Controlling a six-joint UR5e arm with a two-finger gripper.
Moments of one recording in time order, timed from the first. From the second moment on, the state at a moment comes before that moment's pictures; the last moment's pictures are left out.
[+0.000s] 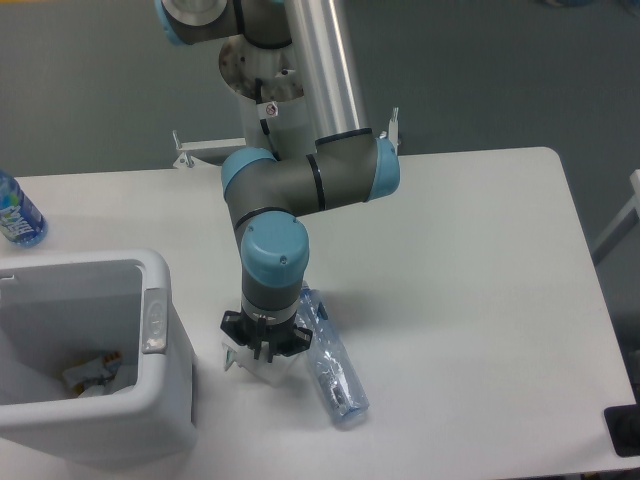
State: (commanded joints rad) arm 2.24 -2.07 -1.65 -0.91 1.43 0.47
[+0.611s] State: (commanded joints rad) arm 2.24 -1.96 -1.66 -0.92 1.42 0.48
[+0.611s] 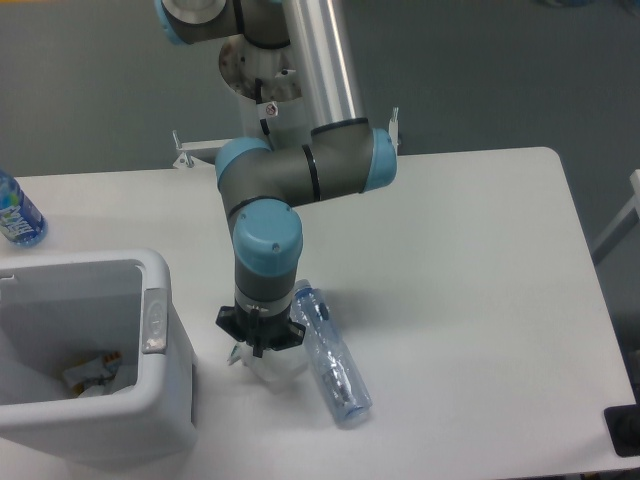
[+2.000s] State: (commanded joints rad) arm 2.41 -1.72 -1.45 -0.91 0.75 0.19
